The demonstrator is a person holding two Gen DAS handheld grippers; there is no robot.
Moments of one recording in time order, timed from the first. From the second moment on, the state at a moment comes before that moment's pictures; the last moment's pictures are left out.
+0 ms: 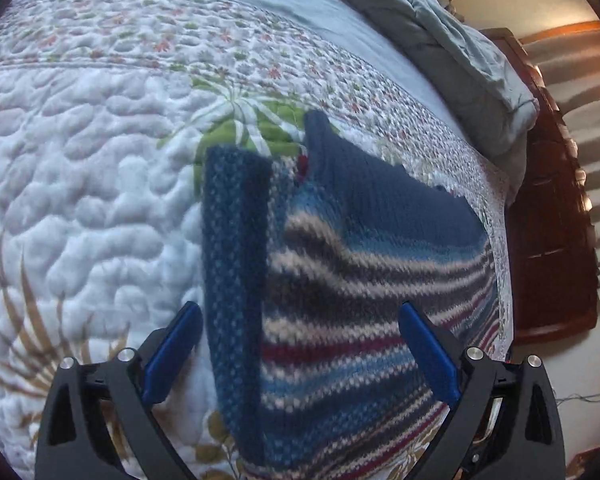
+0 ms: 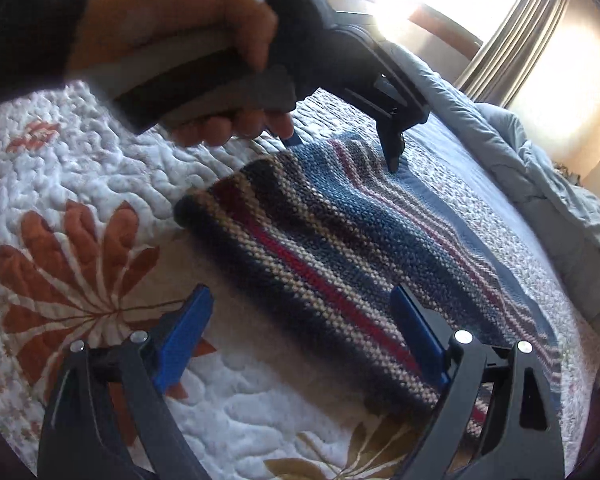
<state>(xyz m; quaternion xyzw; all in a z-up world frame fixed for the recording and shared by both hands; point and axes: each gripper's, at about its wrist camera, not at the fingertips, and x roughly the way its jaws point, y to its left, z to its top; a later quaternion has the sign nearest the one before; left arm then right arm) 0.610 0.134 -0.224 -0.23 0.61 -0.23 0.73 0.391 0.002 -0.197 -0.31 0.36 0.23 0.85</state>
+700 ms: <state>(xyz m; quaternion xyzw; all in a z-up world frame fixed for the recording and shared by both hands) 0.635 0.131 -0.233 -0.24 0.62 -0.25 0.71 0.419 0.054 -0.233 -0.42 0.27 0.16 0.85</state>
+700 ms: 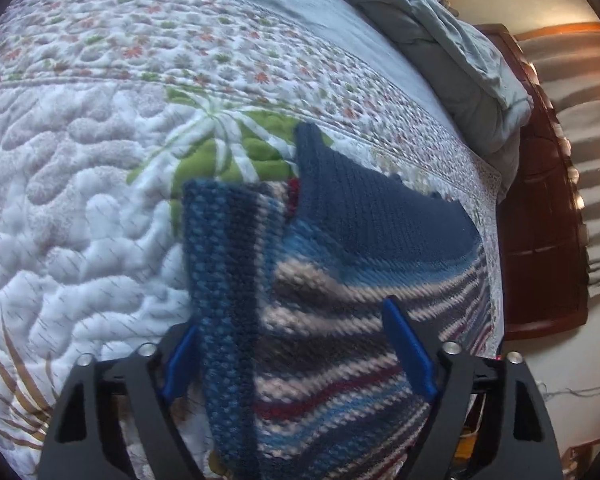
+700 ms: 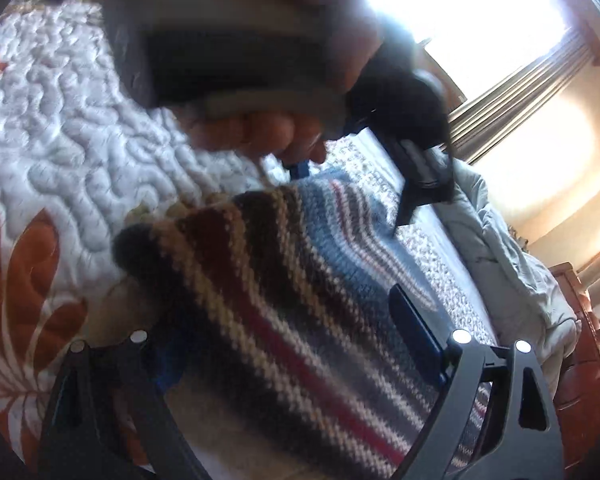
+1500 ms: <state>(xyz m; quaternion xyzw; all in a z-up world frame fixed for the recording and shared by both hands) 0.632 0.117 -0.187 -0.17 0.61 -0.20 0.74 0.435 0.032 -0.186 -0.34 0.29 0.19 0.87</state>
